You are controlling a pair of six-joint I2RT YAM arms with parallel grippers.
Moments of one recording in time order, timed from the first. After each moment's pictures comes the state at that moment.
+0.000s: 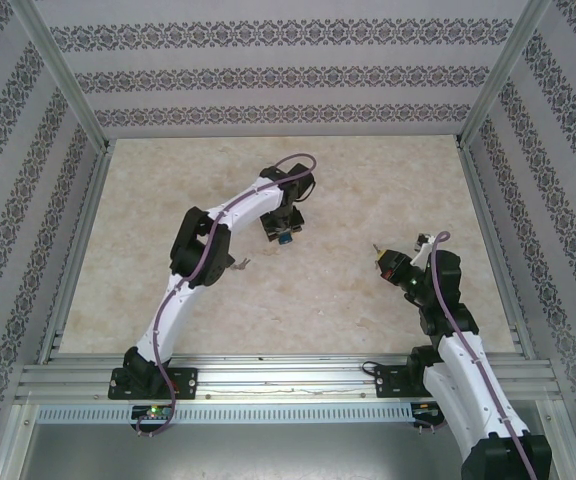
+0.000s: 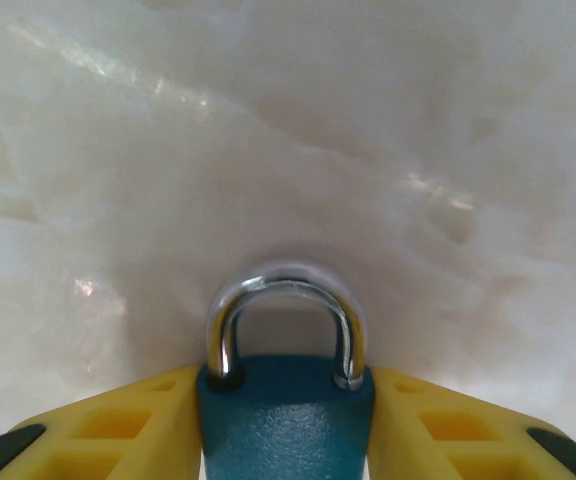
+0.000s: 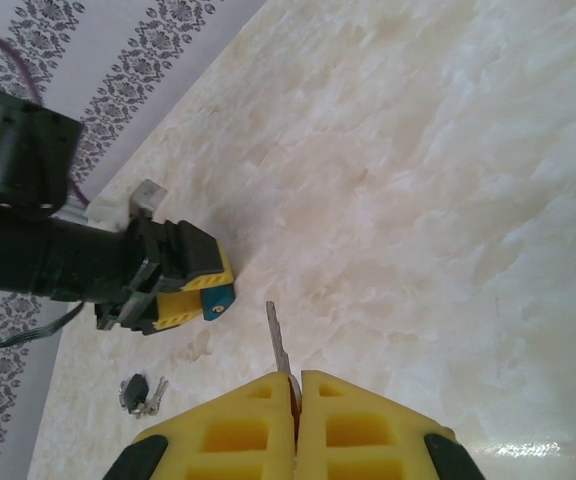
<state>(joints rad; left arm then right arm) -0.59 2.46 2.16 -1.18 -0.01 -1.00 0.04 0.62 0.29 -0.13 -0.40 0.75</state>
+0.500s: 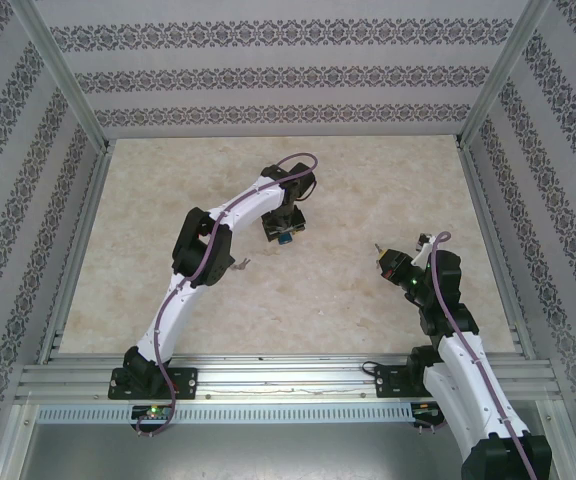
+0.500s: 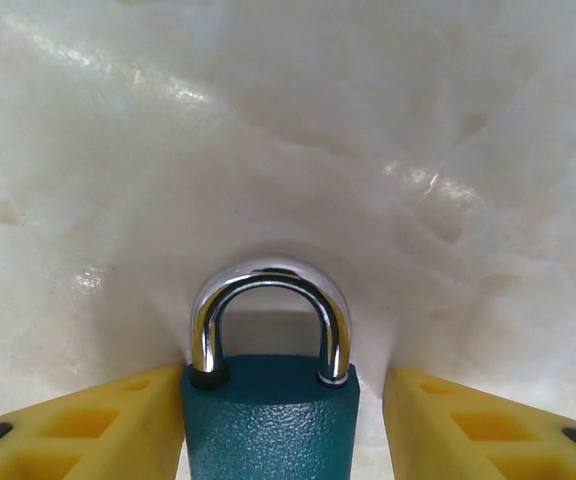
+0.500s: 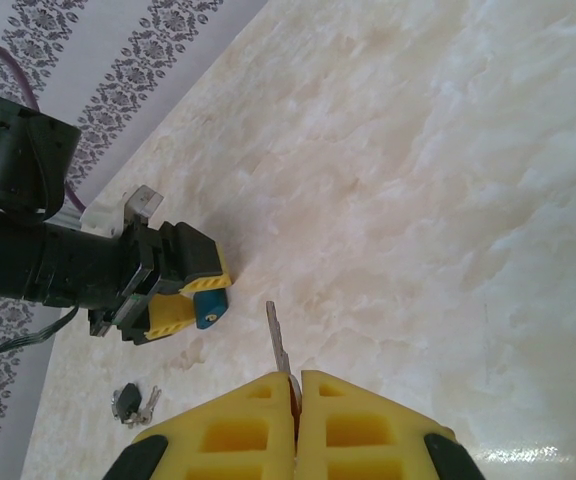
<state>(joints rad) -0.59 2.48 2.19 -1.20 0.00 -1.00 0.04 0.61 0.29 -0.13 -0.38 0.75</state>
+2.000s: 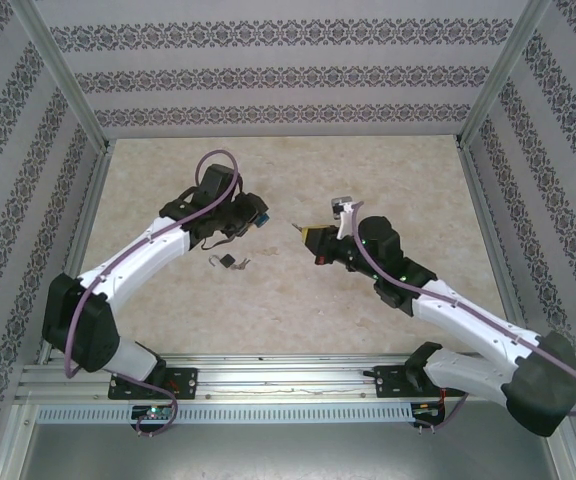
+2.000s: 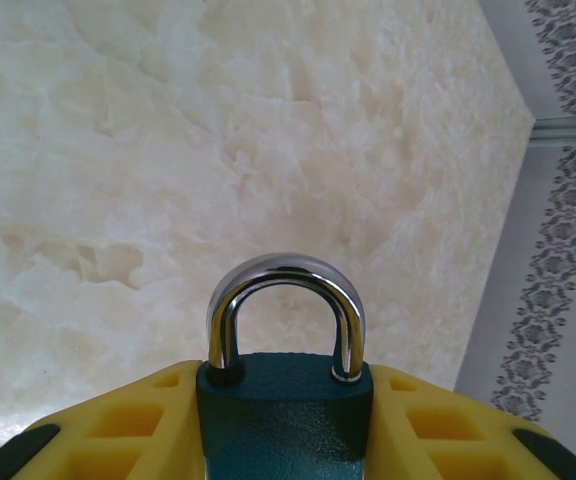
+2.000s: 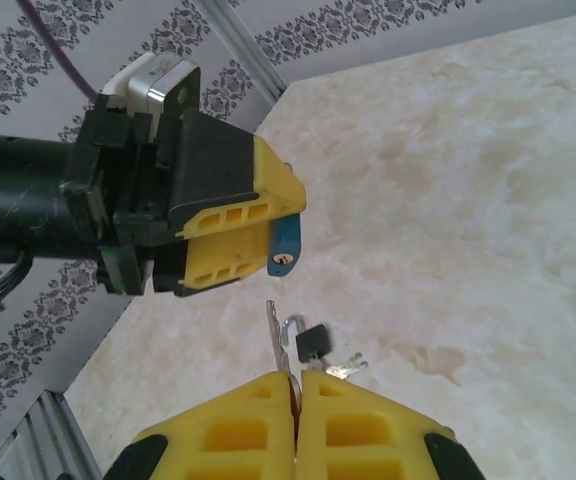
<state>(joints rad) -0.48 1.46 1.19 -0.49 0.16 -1.16 0.68 1.07 0.67 0.12 -0.20 0.58</state>
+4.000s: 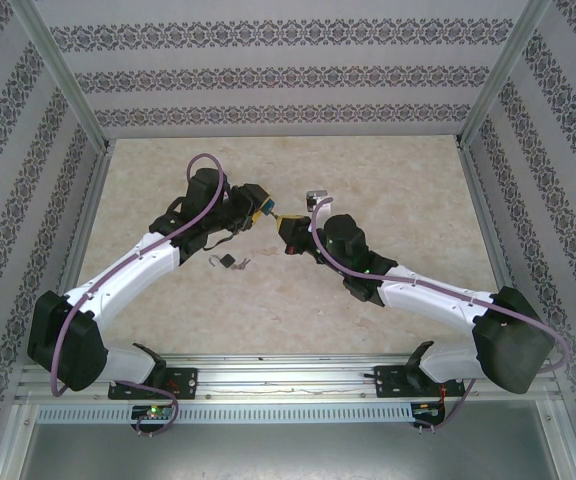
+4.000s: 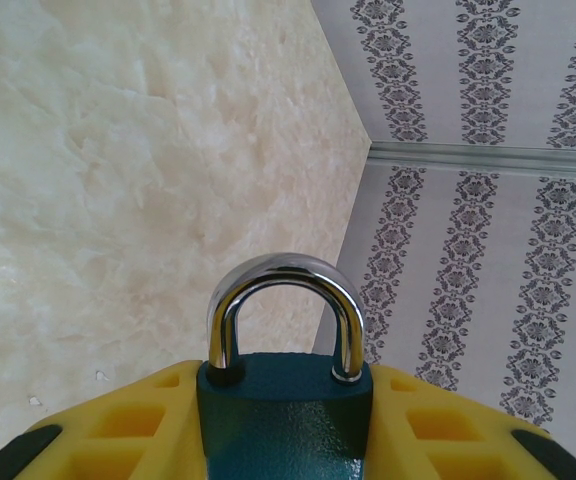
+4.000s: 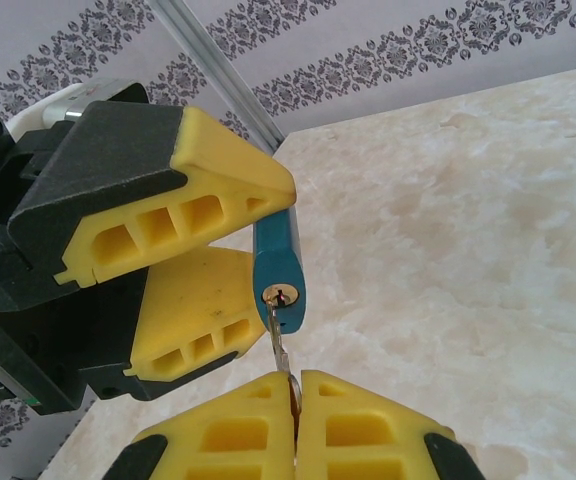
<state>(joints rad) -0.48 1.36 1.07 -0.20 0.23 -1.37 0.79 1.32 0.74 0.38 0.00 0.63</state>
